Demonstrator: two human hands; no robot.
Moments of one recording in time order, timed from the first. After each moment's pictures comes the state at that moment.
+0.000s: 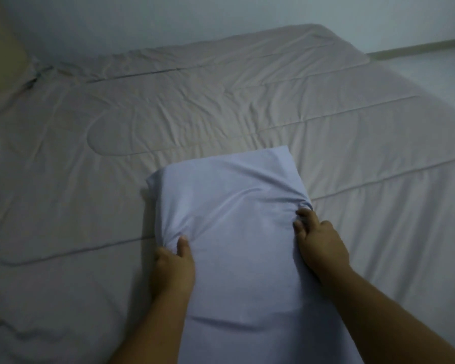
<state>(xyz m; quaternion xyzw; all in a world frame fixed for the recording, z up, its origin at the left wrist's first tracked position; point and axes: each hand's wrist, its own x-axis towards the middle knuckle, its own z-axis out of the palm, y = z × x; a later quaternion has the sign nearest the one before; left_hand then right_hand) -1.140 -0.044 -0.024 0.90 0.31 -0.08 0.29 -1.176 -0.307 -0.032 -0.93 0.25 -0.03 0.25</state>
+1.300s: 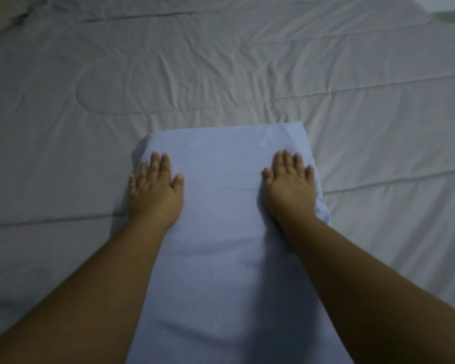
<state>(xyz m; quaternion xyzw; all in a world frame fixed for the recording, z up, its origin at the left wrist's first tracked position) -1.035 -0.050 -0.034 1.00 0.06 -0.06 0.04 -1.054 -0.290 -0.047 -0.98 0.14 0.00 0.12</state>
